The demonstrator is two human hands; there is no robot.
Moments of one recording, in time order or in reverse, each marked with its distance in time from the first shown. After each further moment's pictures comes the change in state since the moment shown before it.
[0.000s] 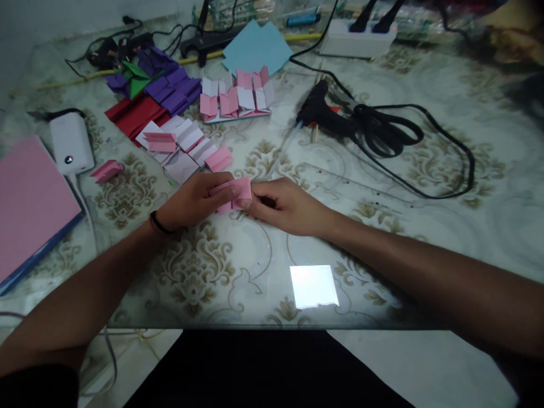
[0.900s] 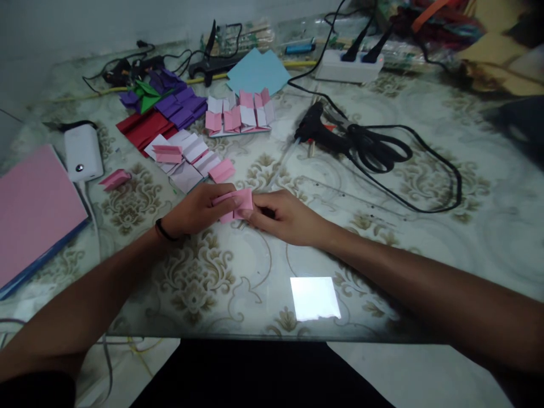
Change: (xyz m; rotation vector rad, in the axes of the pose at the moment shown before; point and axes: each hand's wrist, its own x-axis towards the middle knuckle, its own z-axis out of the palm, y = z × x) left_hand -0.001 -0.001 0.001 -0.036 0.002 0.011; right_hand 0.000 0.001 0.001 0.023 -0.006 -0.001
